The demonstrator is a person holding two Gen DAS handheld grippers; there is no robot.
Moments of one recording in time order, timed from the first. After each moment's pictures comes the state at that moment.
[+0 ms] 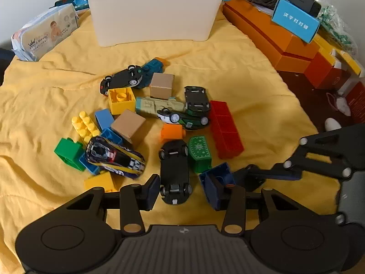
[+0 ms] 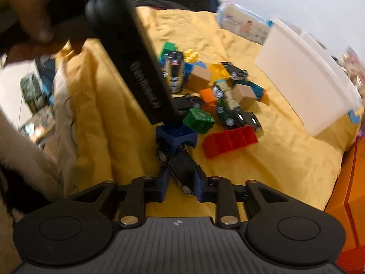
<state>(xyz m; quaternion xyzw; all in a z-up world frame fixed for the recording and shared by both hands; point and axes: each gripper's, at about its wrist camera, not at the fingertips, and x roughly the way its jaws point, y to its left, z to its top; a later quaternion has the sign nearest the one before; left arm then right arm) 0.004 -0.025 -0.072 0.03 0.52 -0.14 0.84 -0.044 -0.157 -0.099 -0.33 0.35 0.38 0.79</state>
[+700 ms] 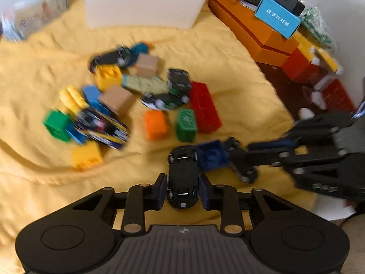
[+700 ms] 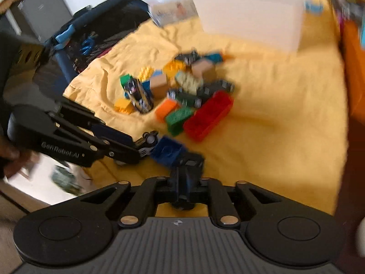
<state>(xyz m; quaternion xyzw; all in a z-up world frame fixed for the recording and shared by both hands) -0.018 -0.009 -0.069 0.00 0.53 -0.19 0.83 -0.017 -0.205 -0.074 -0.06 0.46 0.34 0.82</state>
